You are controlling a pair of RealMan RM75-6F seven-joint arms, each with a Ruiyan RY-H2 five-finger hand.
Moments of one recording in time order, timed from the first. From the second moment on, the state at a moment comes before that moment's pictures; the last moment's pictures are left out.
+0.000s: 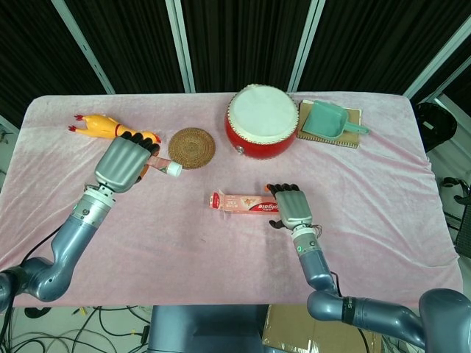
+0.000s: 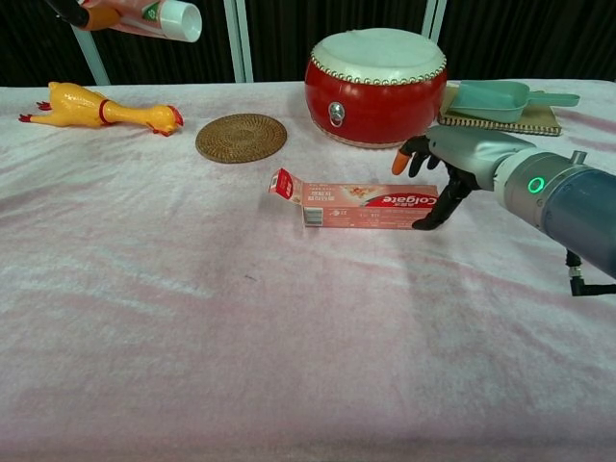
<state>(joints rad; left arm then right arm) -0.84 -1.15 -0.23 -1.73 1.09 1.04 0.65 0.76 -1.72 0.29 -1.46 -0.77 1.08 -0.63</state>
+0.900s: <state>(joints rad) -0.84 -1.15 -0.22 -1.69 1.10 1.03 0.60 0.80 -1.79 0.29 -1.36 -0.73 1.06 -0.63</state>
